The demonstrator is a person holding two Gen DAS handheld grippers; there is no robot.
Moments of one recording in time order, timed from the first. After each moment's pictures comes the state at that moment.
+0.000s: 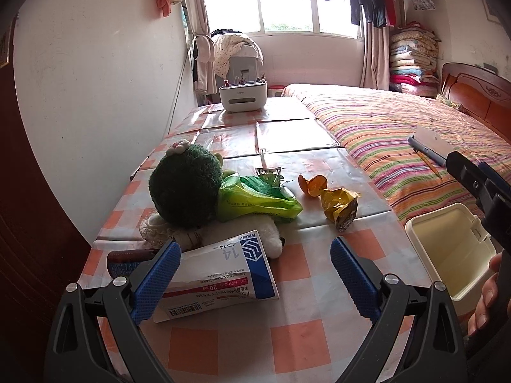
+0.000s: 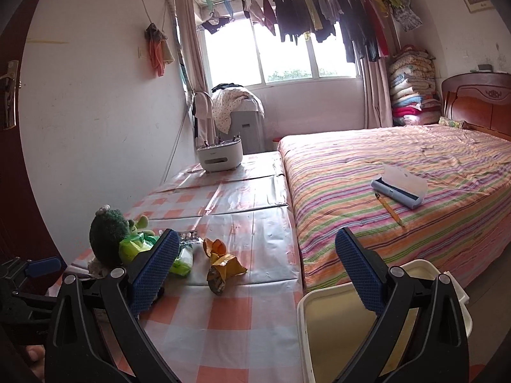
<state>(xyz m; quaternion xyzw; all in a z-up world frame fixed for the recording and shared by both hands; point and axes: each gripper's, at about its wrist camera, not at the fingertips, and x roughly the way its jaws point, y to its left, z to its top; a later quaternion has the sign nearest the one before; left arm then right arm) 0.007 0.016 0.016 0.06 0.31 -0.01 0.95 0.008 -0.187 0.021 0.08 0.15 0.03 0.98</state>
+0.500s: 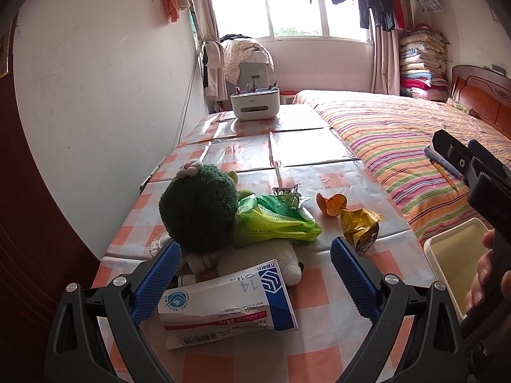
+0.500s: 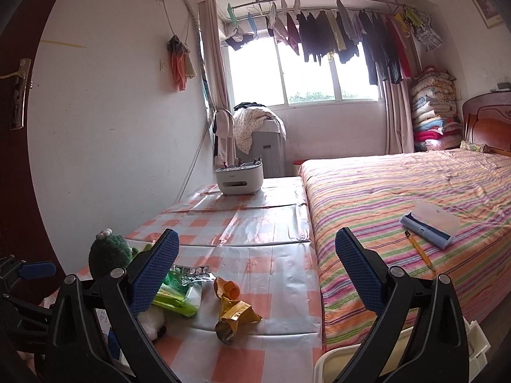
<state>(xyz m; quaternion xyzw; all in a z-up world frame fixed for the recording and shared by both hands) 0.036 0.022 0.017 0.06 0.30 0.02 0.95 0.057 -0.178 0.021 0.06 0.11 0.07 0.99</state>
